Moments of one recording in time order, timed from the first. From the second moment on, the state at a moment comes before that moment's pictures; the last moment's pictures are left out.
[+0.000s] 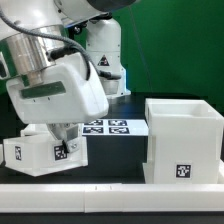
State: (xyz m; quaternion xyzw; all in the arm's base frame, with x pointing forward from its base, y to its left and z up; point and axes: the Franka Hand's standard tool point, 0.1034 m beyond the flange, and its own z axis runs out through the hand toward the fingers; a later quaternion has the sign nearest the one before) arm 0.617 -0.089 0.061 -0.89 0.43 0.01 0.15
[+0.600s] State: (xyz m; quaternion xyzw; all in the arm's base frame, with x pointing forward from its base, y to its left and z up) arm 0.596 -0.089 0.062 -0.99 0.04 -0.05 0.11
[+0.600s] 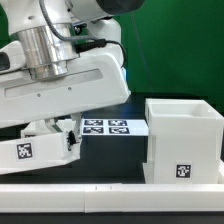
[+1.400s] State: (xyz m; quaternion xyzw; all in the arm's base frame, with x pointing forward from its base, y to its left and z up) arm 0.587 -0.054 0.068 -0.93 -0.37 -0.07 0.01
